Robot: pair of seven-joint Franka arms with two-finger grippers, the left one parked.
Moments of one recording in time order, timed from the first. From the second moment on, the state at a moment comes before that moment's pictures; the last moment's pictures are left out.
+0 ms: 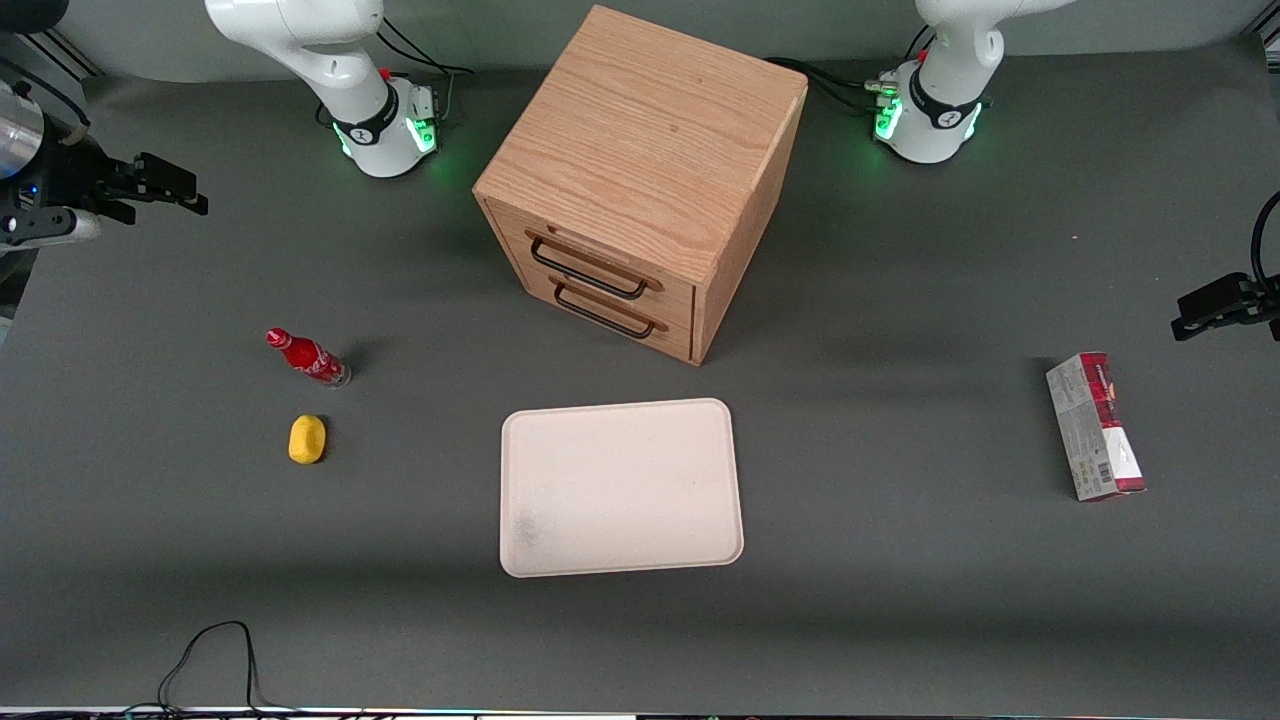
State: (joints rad) arm 0.00 -0.25 -0.09 -1.93 0.02 1.48 -0.12
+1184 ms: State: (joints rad) arm 0.00 -0.02 -0.11 -2.21 0.00 2.05 -0.13
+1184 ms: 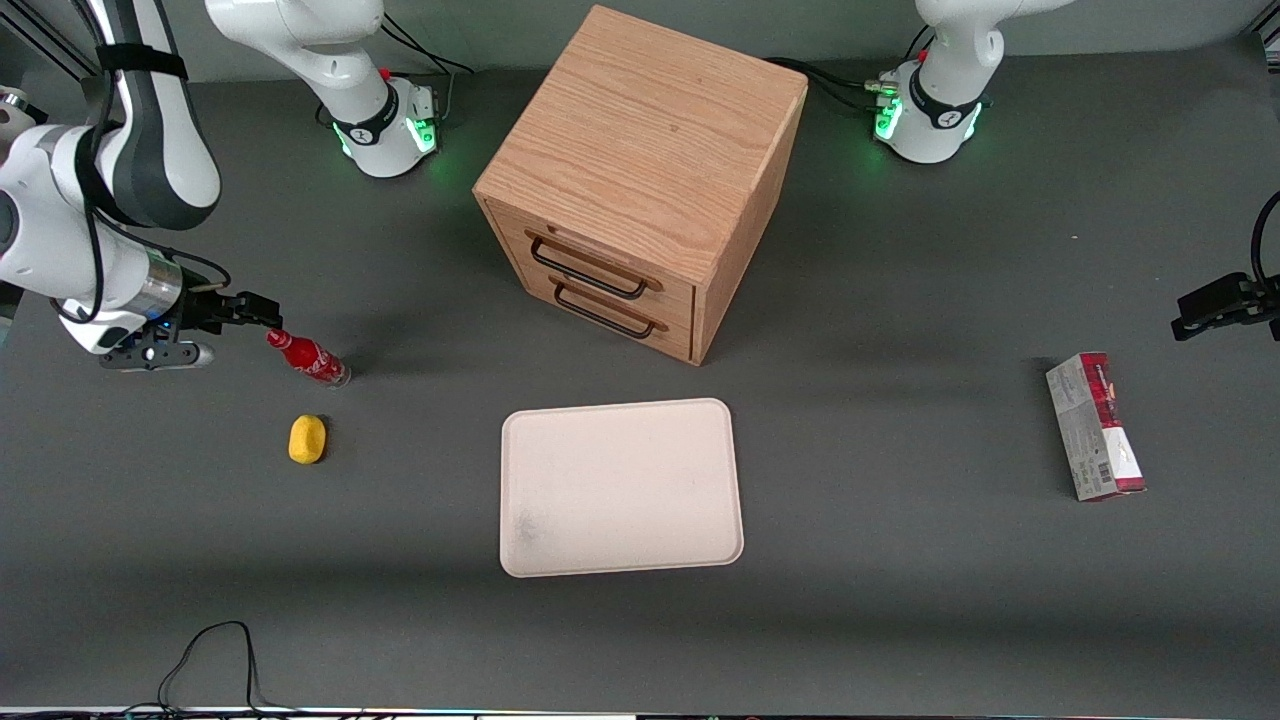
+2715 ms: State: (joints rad) arm 0.00 0.00 -0.11 -2.33 0.00 2.24 -0.13
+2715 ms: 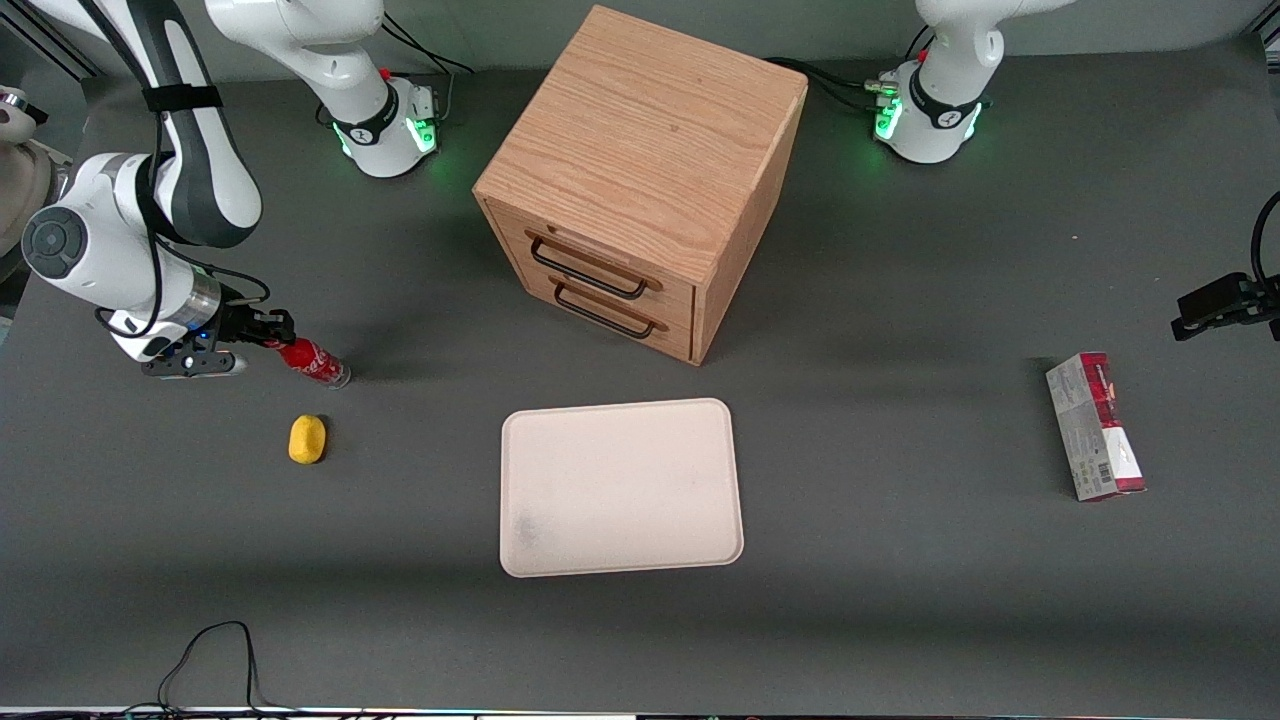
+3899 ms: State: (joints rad) arm 0.00 -0.07 -0.10 -2.07 0.00 1.81 -0.12
